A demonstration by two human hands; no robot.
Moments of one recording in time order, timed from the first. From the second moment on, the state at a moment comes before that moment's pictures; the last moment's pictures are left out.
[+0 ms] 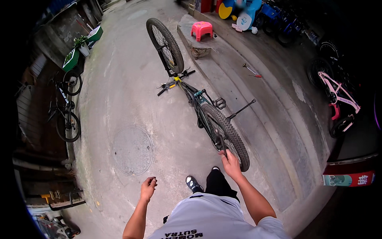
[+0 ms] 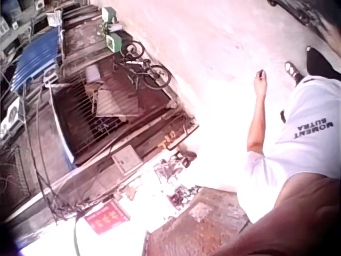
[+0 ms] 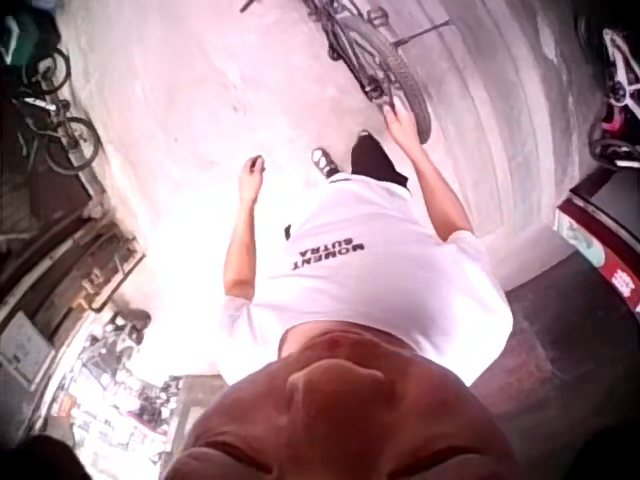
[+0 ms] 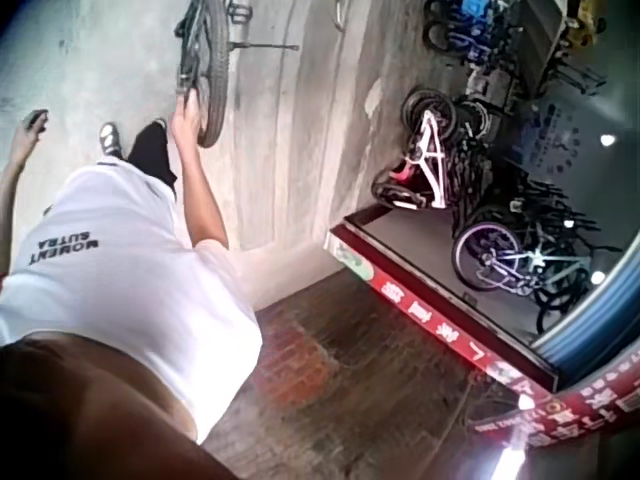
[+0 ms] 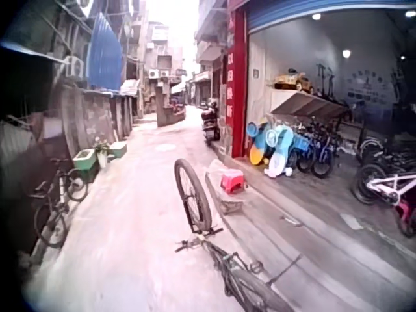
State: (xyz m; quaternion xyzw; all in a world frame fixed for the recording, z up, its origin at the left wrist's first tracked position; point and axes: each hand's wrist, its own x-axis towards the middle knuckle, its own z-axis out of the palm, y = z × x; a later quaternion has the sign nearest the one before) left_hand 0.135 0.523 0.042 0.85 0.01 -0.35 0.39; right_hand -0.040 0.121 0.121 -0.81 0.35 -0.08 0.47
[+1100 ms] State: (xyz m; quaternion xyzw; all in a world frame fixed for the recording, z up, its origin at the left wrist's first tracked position) left_hand 0.674 0.172 0.191 0.82 -0.49 -0.03 0.29; right_hand 0.398 0.043 0.061 -0.91 0.12 0.08 0.38
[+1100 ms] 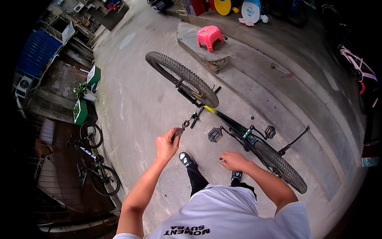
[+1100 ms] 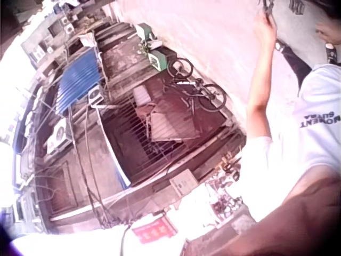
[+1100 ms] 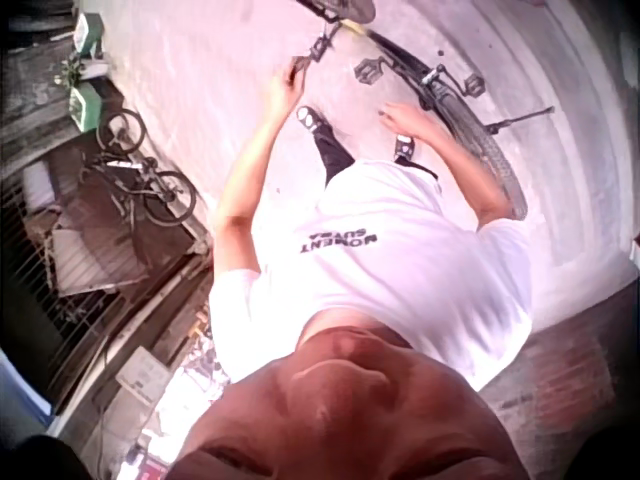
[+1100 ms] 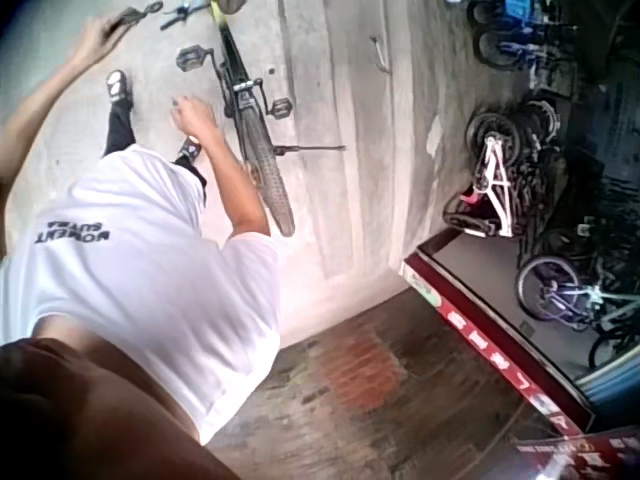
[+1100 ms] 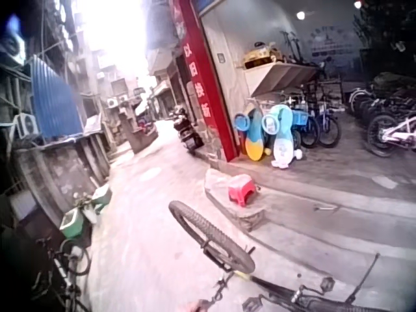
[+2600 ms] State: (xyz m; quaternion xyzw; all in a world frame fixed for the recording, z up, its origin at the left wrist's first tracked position) left_hand 0.968 -0.122 0.162 0.55 -0.81 0.18 0.04; right_hand 0.446 0.101 -0.036 -0.23 0.69 -0.35 0.60
